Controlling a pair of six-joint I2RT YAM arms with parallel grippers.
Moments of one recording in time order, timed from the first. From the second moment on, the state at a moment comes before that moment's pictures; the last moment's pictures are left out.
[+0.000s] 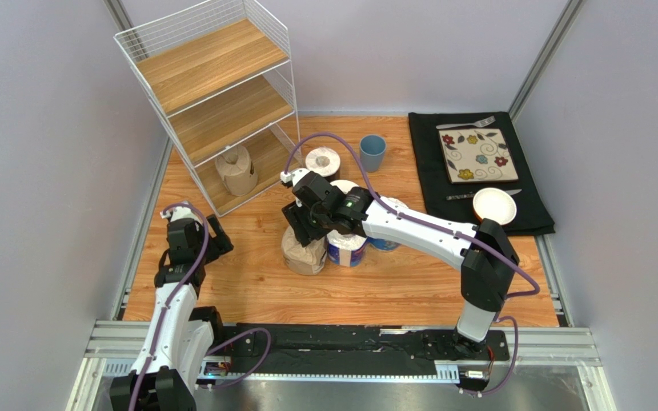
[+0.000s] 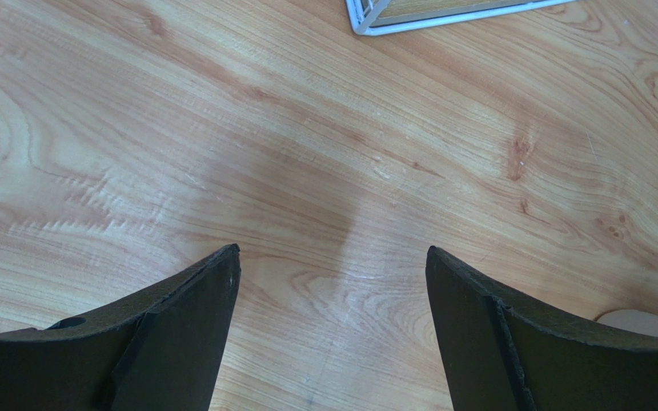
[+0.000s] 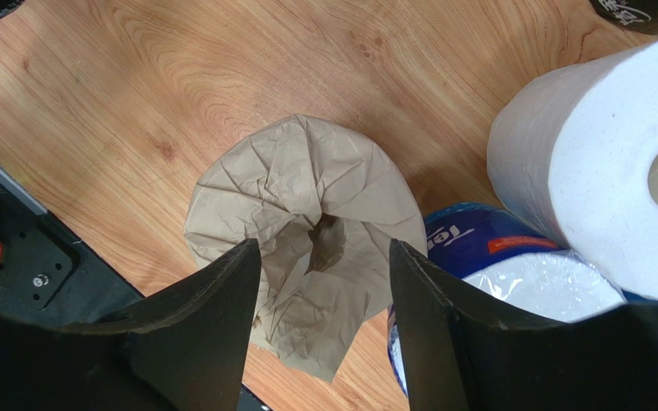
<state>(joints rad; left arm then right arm) 0.15 0.72 0.34 -0.31 -0.02 -0.35 1.02 1.76 1.49 -0.61 0.08 0.32</state>
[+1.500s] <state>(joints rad) 0.15 0.72 0.34 -0.32 -0.02 -0.35 0.95 1.88 1.52 -0.63 -0.02 0.20</state>
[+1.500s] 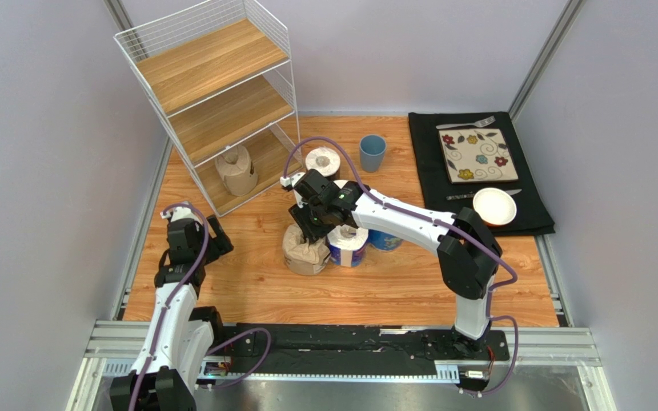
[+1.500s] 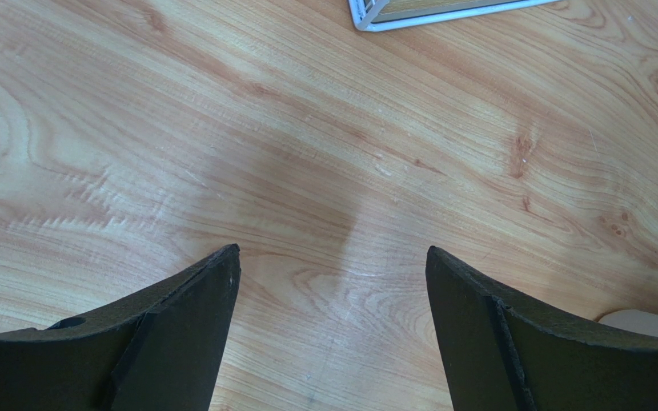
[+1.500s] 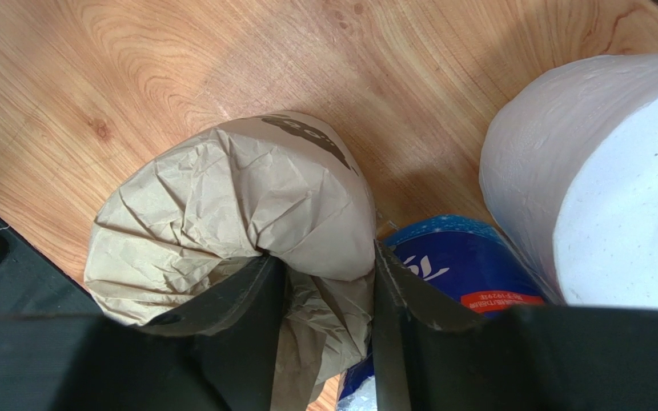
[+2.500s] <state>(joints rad) 0.15 0.72 0.34 -0.32 -0.02 -0.35 0.86 2.10 1.92 -0.46 0.20 0.29</state>
